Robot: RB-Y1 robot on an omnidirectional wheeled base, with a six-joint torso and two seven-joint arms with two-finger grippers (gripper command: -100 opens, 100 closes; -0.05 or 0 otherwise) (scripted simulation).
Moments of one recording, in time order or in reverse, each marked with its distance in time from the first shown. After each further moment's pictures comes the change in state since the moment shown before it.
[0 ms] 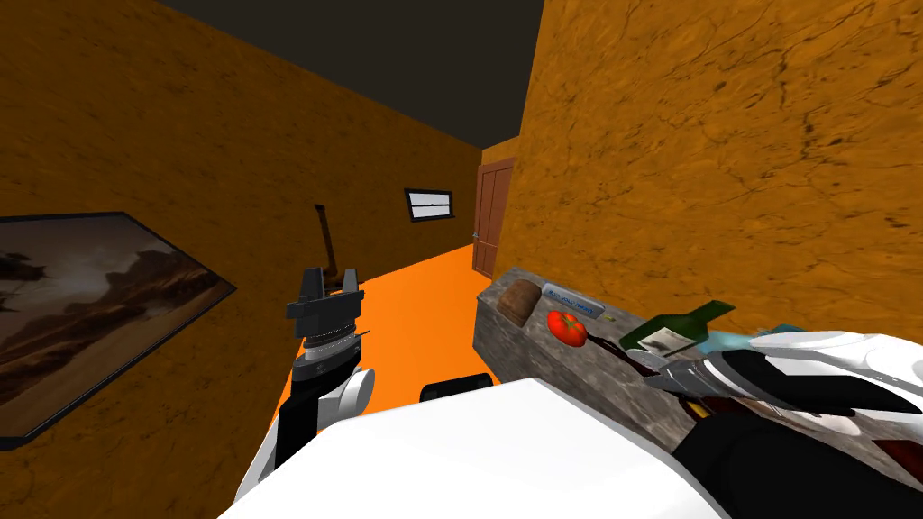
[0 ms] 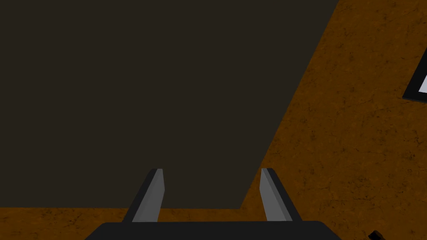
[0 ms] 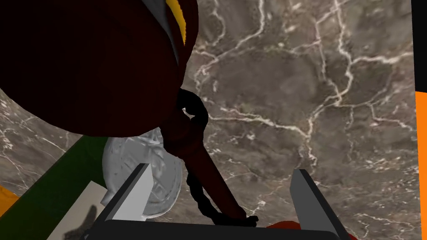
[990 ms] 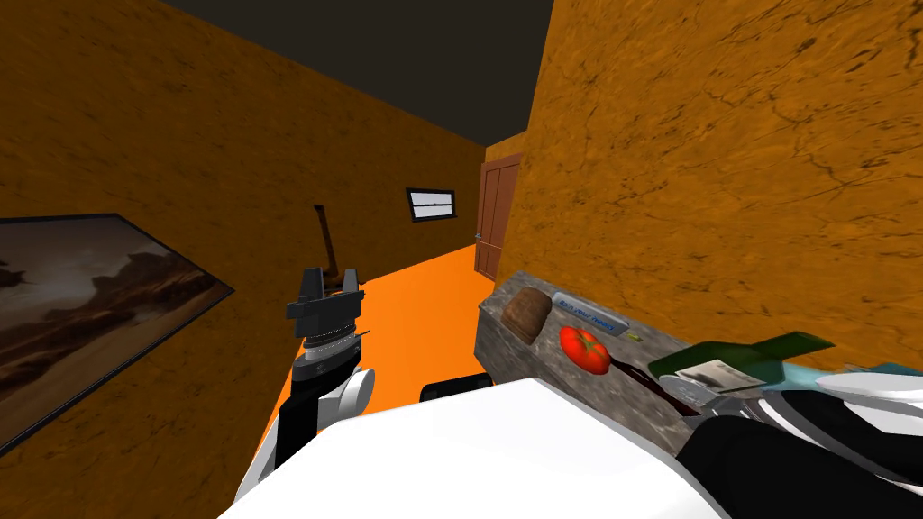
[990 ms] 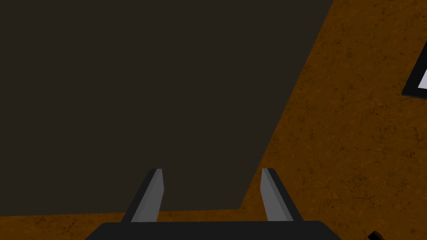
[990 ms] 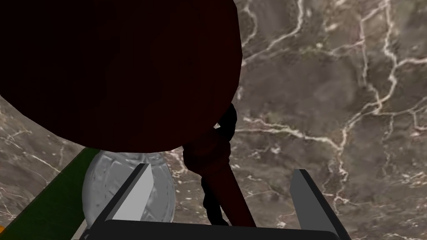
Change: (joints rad) left arm 0.000 0.000 0.000 0.000 0.000 0.000 0.000; right arm 0.096 0.148 -0.094 0.105 0.155 -0.087 0.001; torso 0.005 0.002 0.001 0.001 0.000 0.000
